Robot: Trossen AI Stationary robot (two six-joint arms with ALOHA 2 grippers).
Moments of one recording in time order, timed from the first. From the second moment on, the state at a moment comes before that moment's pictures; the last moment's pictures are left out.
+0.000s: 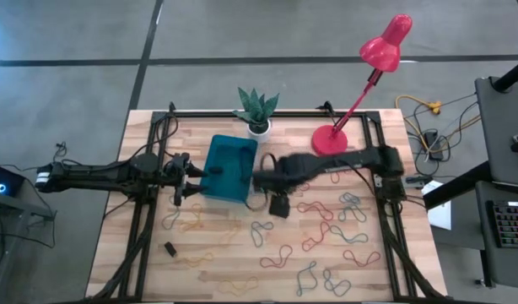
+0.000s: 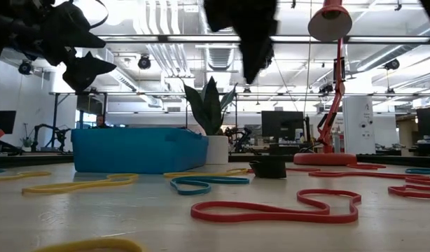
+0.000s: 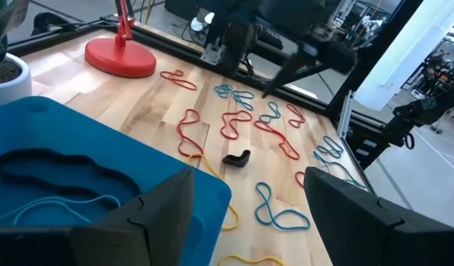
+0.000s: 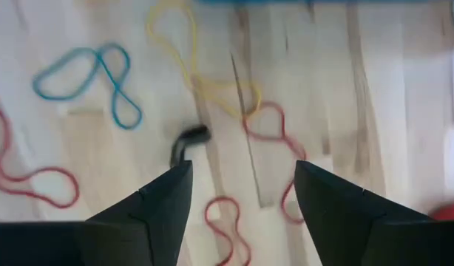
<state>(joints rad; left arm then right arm) 0.04 0.39 0.26 -0.07 0.06 -0.38 0.12 2.00 1.87 -1.28 0.11 0.33</state>
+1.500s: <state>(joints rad) 0.04 0.48 0.26 -0.07 0.06 -0.38 0.20 2.01 1.29 -0.58 0.11 0.62</state>
